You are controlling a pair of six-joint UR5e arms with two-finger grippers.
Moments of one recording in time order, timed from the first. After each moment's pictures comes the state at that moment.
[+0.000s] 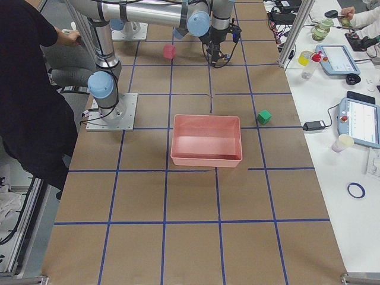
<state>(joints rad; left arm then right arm) -1.78 -2.20 -2.04 0.34 1.28 -0.02 1.56 -1.42 1.55 -1.64 -1.64 0.09</state>
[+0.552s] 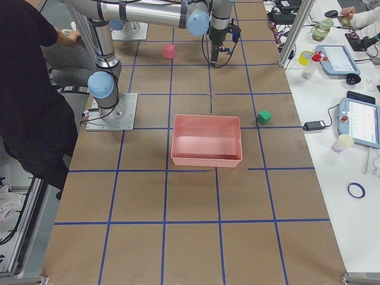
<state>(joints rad) -1.79 -2.00 -1.91 -0.25 1.28 -0.18 1.56 -1.42 1.55 -1.64 -1.64 0.09</state>
